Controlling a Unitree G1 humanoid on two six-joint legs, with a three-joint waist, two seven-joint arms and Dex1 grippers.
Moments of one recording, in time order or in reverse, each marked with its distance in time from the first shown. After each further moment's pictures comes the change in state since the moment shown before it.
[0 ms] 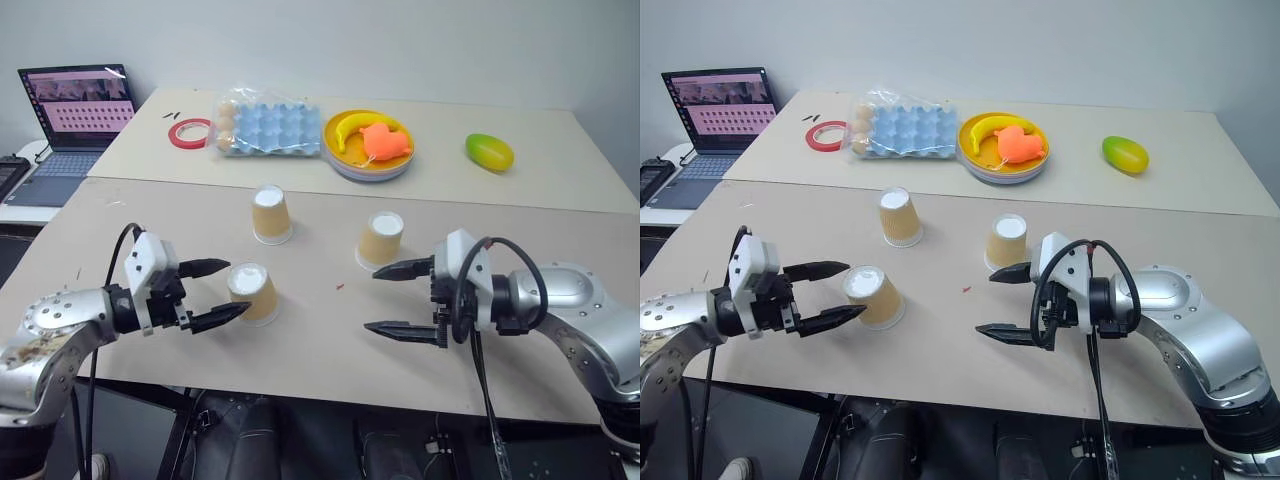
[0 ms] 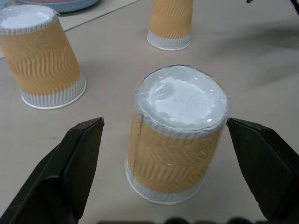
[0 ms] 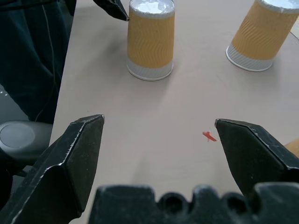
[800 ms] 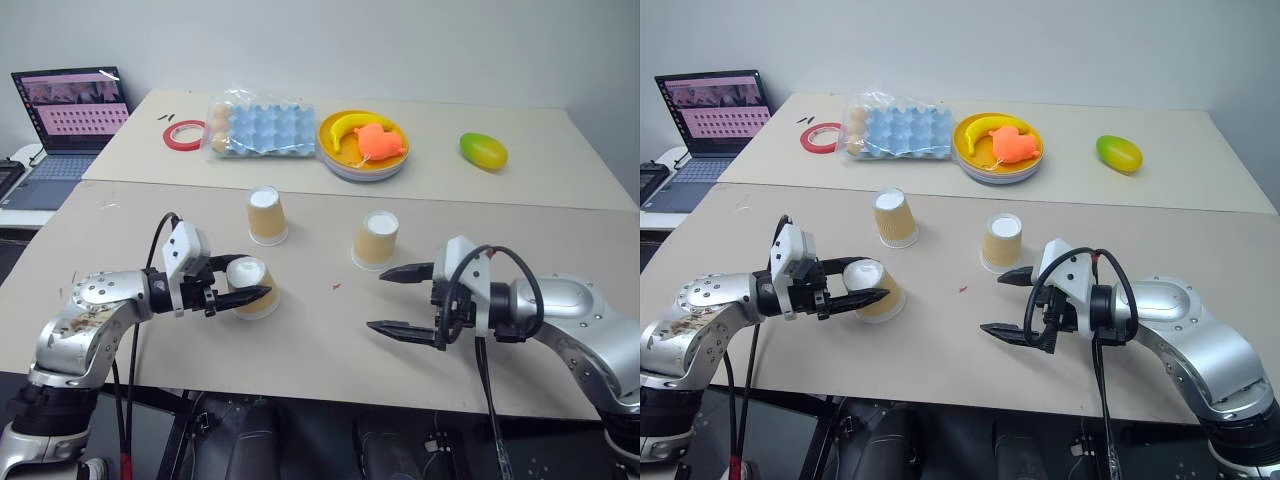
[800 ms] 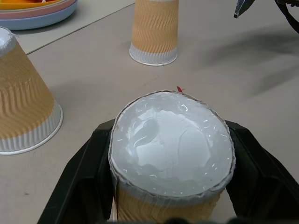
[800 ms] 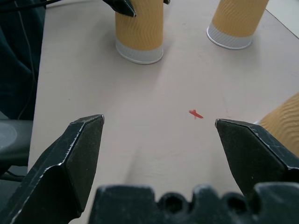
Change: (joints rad) left arm -0.146 -0.091 -0.128 0.090 0.079 -0.036 -0.051; right arm 0.051 -0.007 -0.004 -0.018 -0.028 0.010 -0.068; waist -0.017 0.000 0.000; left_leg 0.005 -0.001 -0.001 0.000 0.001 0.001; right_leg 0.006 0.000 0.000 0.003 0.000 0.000
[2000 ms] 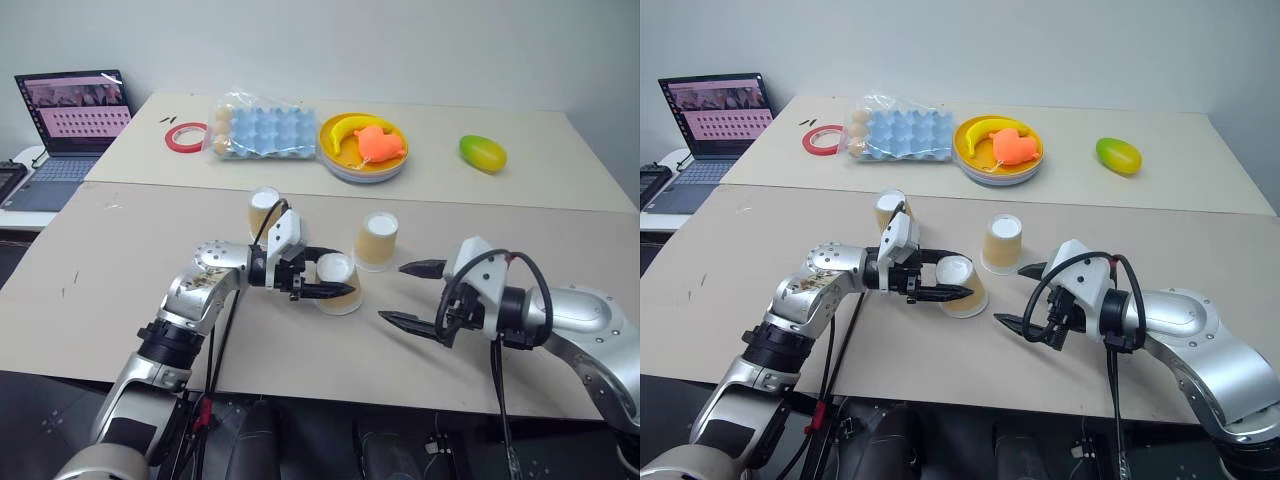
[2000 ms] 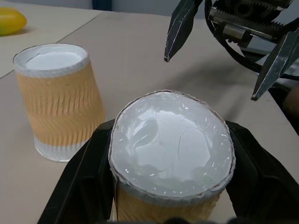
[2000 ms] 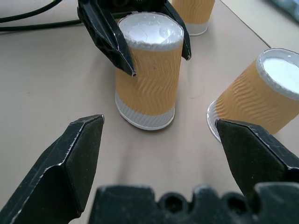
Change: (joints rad) left arm -0.380 -0.343 -0.314 0.345 0.148 -0.142 -0.162; right arm 0.089 -0.008 -0.093 -0.096 -0.014 0.057 -0.138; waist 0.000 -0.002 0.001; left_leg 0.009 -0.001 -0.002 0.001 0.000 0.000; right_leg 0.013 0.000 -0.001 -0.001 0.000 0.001
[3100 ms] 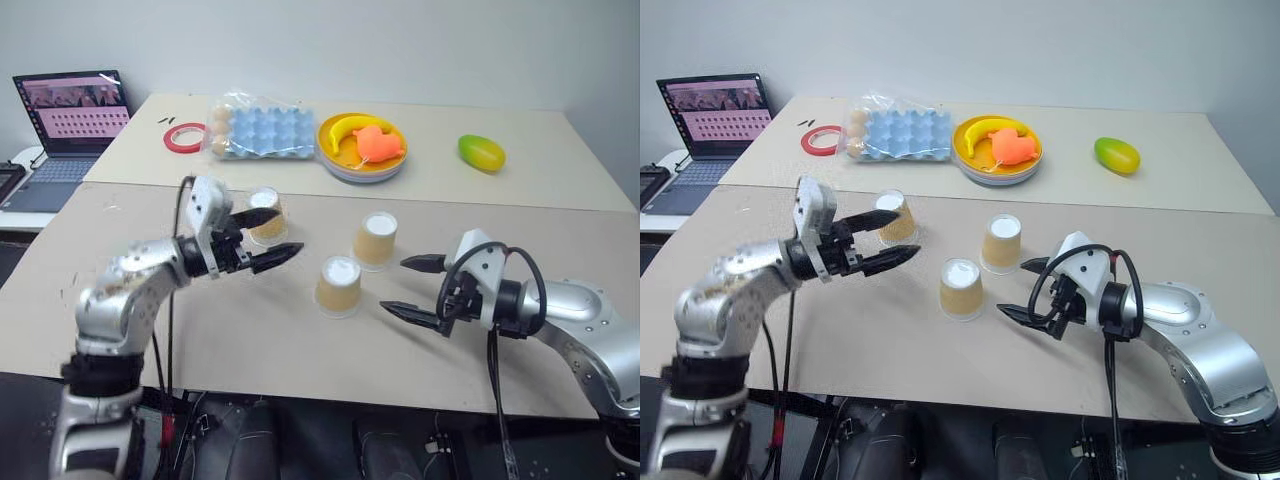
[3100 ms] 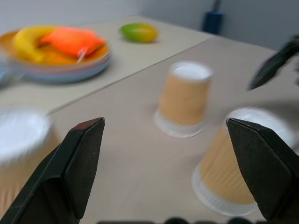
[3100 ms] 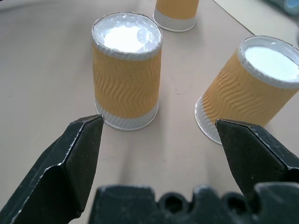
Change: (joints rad) left arm 0.290 0.024 0.358 -0.387 -0.100 0.338 0.495; right arm -0.037 0.031 0.039 0.146 -0.045 -0.072 0.039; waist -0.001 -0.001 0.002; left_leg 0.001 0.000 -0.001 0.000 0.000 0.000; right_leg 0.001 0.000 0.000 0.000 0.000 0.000
